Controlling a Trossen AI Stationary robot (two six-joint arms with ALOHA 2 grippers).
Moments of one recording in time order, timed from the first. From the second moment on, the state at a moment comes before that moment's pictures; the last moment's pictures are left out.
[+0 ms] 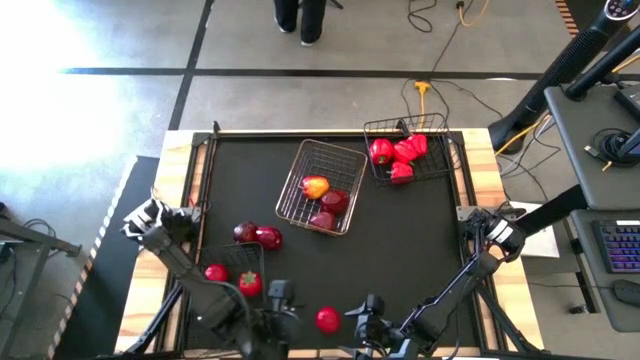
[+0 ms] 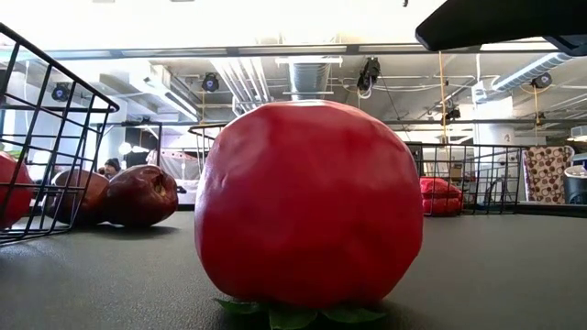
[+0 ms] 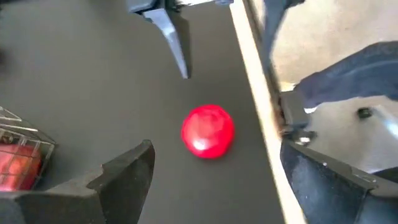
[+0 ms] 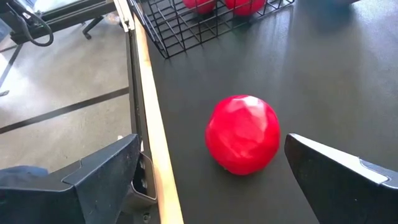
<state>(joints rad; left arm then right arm) -0.79 1.86 1.65 -0.75 -0.51 -0.48 0.84 2.02 1.38 -0.15 0.73 0.90</state>
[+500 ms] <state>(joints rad) -0.69 2.00 1.55 -0.52 -0.47 -0.43 0.84 2.02 1.37 -0.18 0.73 0.91</state>
